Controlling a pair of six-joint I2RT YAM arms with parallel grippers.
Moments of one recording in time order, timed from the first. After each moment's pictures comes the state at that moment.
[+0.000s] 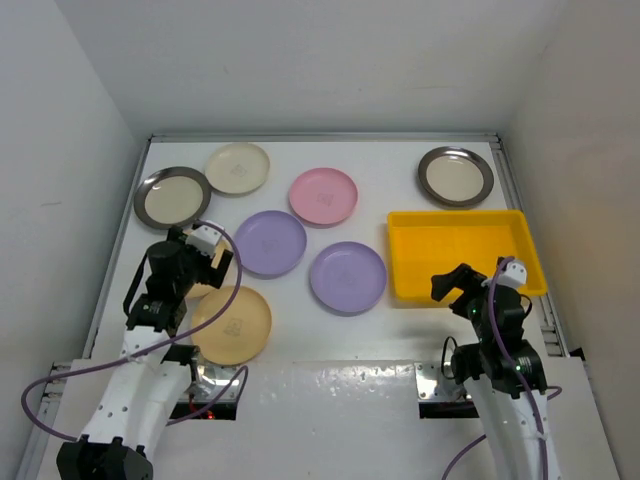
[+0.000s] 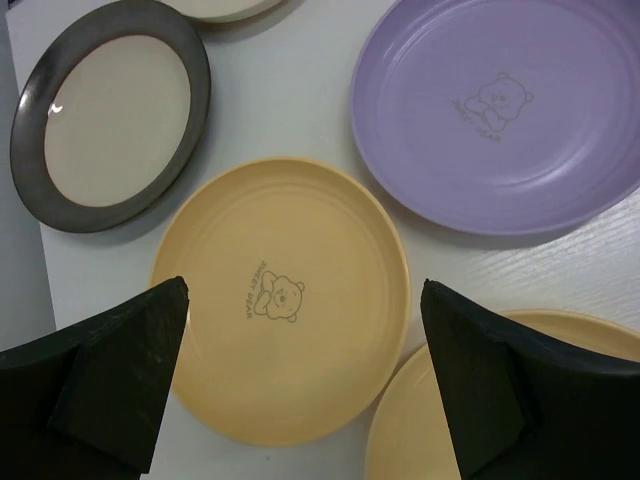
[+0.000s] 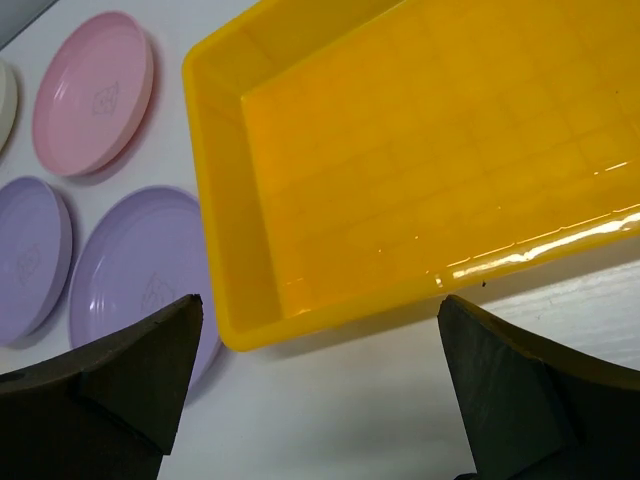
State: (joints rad) left arm -0.04 0.61 0.43 -0.26 0.11 0.40; right arm 0.12 0.08 0.33 -0.71 0.13 0.55
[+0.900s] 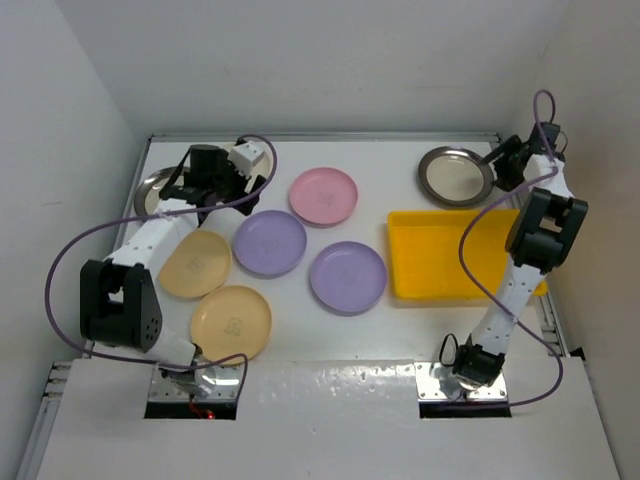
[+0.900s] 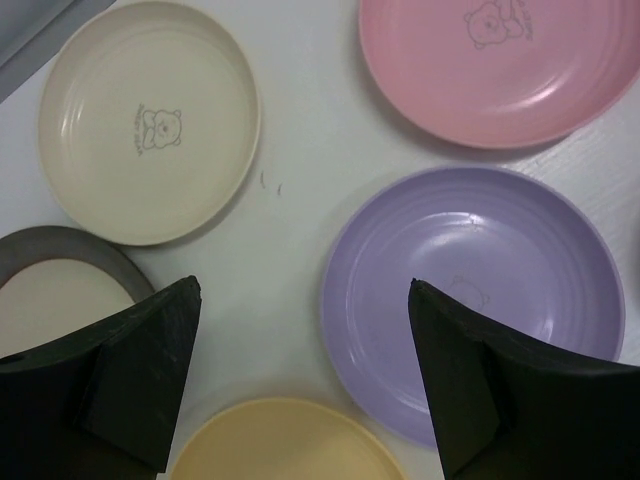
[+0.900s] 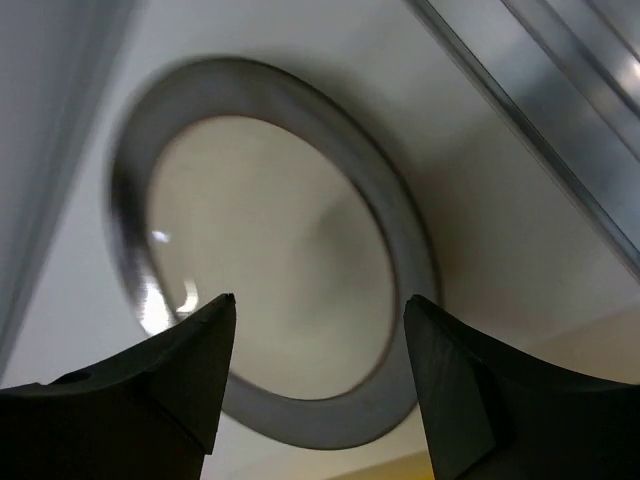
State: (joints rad) left arm -0.15 1.47 1.13 -0.26 0.25 0.41; right arm -0.41 2.25 1.85 -0.44 -0.26 0.58
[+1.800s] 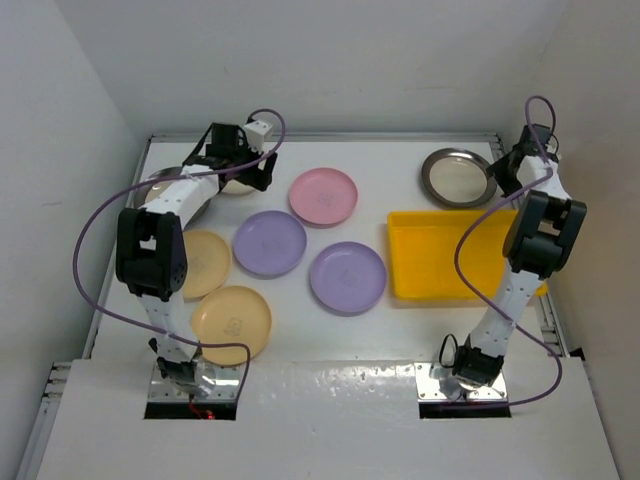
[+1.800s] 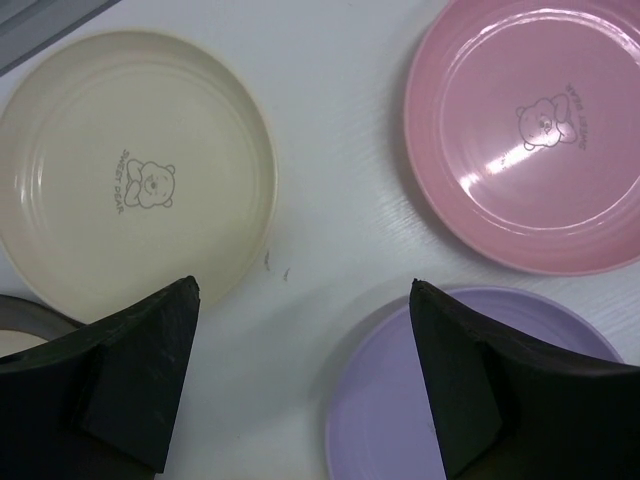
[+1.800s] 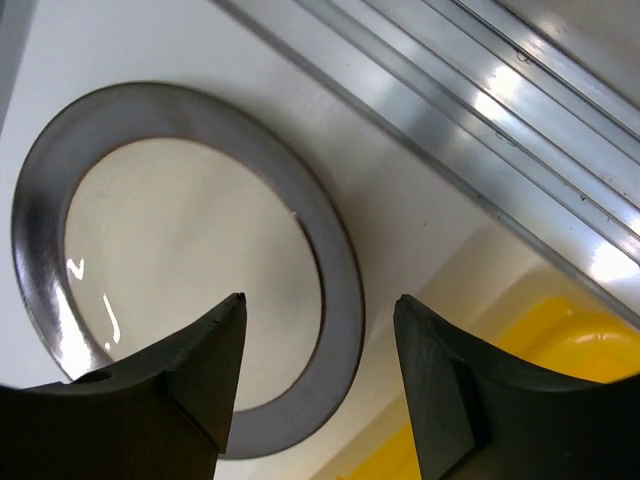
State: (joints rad) left arm -0.16 1.88 1.50 -0.28 0.21 0.25; right arm -0.36 2.16 1.72 -0.51 0.12 0.63
